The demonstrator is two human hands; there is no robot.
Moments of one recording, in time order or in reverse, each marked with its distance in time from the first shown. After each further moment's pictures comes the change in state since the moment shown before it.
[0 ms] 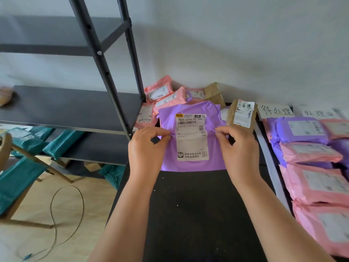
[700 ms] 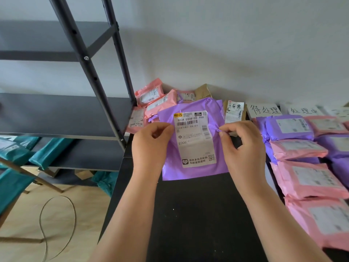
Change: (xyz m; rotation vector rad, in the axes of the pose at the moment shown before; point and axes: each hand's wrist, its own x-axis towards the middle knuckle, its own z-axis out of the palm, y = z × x) left_hand 0.007 0.037 0.008 -0.245 -0.124 -0.203; right_hand -0.002 -0.006 -0.022 0.069 0.108 -0.044
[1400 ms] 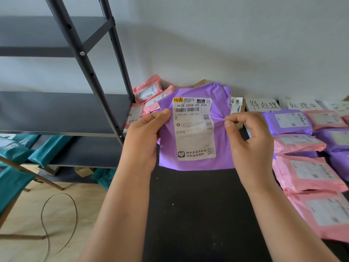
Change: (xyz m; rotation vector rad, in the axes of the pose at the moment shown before) left_hand 0.001 0.015 -0.009 -0.557 -0.219 -0.261; right_hand 0.005 -0.013 -0.015 0.148 0.053 0.105
